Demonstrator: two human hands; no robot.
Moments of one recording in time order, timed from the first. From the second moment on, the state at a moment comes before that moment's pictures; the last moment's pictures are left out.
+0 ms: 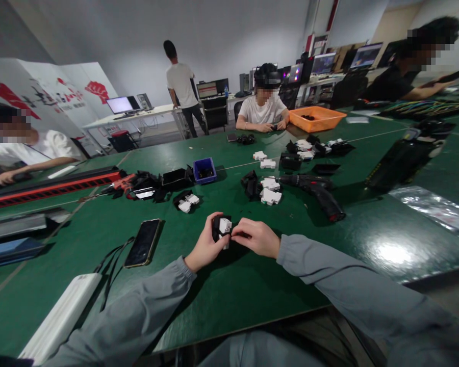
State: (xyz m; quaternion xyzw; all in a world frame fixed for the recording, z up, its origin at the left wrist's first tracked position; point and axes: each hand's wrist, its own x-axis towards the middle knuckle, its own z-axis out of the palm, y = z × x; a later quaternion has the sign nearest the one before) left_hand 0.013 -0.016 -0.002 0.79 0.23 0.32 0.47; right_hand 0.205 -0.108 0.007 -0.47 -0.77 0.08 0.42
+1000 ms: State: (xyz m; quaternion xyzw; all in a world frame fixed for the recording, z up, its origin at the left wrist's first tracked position) left_hand 0.015 -0.018 0.001 0.77 0.23 0.31 0.50; right_hand 0.209 -0.106 0.003 -0.47 -0.77 0.06 0.42
